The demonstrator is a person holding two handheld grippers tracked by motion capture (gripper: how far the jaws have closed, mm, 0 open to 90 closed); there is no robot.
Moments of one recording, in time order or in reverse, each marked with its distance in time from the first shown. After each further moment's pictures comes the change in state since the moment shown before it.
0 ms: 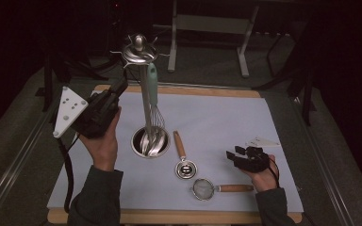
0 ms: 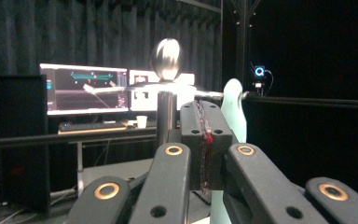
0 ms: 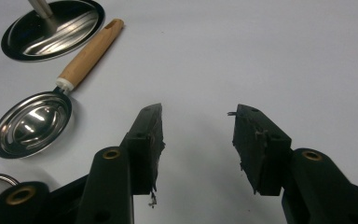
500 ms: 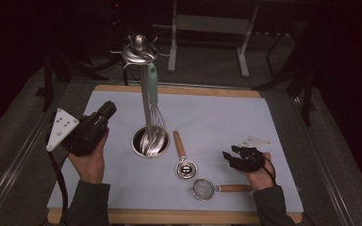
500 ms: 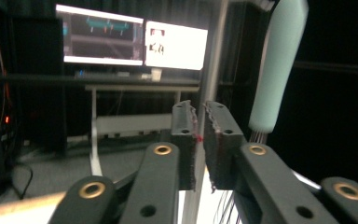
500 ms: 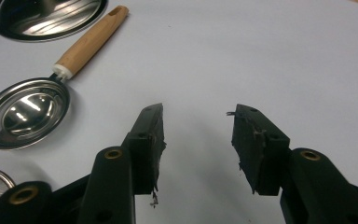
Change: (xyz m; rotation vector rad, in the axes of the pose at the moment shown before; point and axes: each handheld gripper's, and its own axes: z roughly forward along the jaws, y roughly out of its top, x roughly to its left) left arm 0.023 -0.045 -0.037 0.151 0.056 -0.061; right arm 0.014 0.008 0.007 0.032 -0.037 -0.110
